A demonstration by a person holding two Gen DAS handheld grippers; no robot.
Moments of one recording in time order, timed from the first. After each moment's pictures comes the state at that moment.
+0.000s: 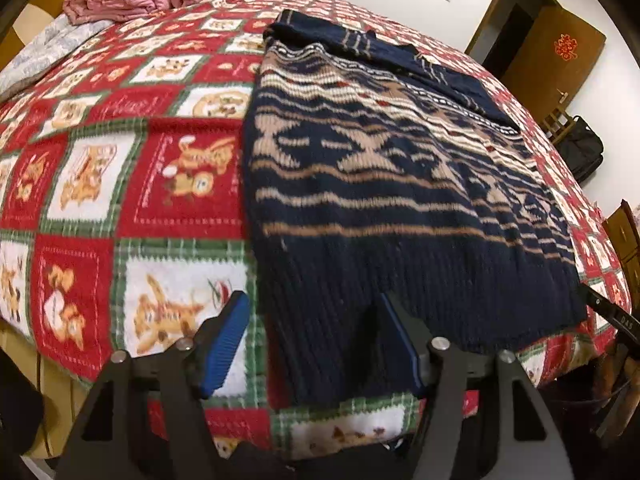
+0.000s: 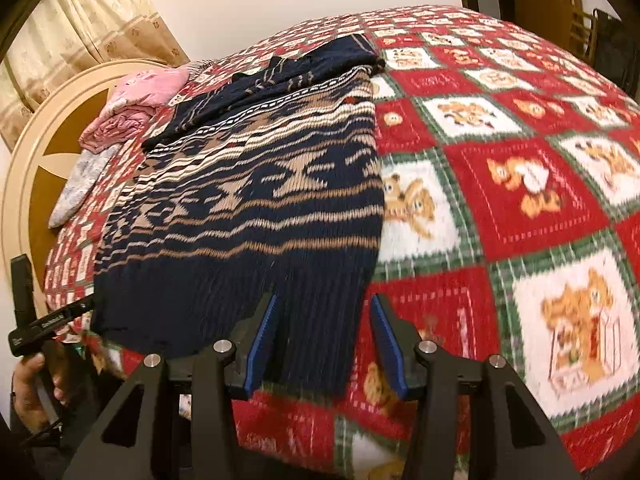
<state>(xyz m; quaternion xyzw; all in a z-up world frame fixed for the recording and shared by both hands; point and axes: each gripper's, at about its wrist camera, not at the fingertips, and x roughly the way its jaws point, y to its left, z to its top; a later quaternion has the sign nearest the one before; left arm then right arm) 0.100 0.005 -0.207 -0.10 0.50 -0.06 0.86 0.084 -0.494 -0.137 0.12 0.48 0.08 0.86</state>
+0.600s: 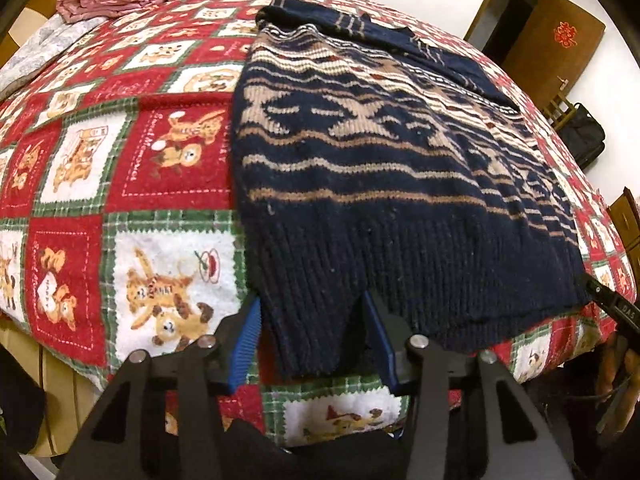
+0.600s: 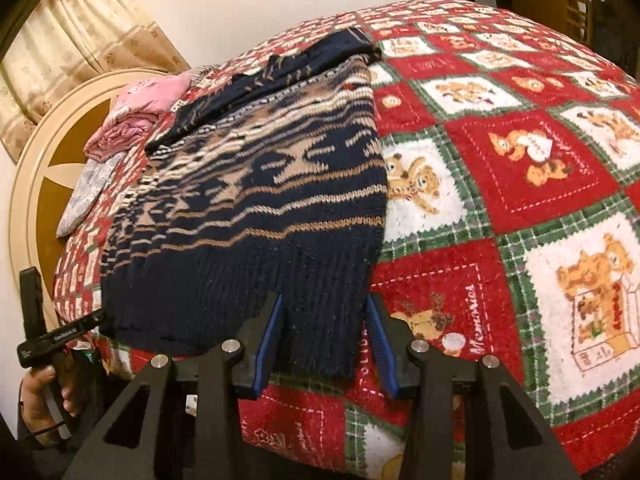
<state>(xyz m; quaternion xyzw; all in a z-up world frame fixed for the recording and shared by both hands) 0.092 -0.004 -0.217 -0.08 0.51 -0.06 0.85 0.080 -0.495 -0.155 0.14 0.48 0.08 0.86</state>
